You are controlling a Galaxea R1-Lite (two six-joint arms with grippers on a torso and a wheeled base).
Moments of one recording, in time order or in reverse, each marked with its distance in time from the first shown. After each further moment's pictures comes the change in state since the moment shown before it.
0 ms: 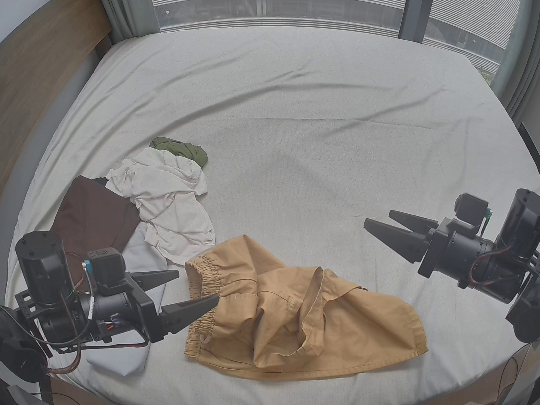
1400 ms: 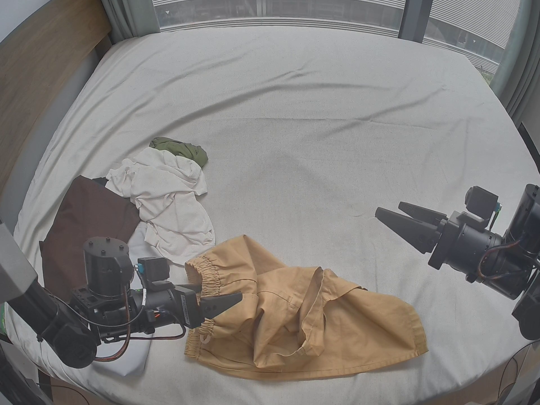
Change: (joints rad) left arm 0.003 0.358 -0.069 -0.155 -0.001 -0.141; right arm -0.025 -0.023 0.004 0.002 0.002 0.007
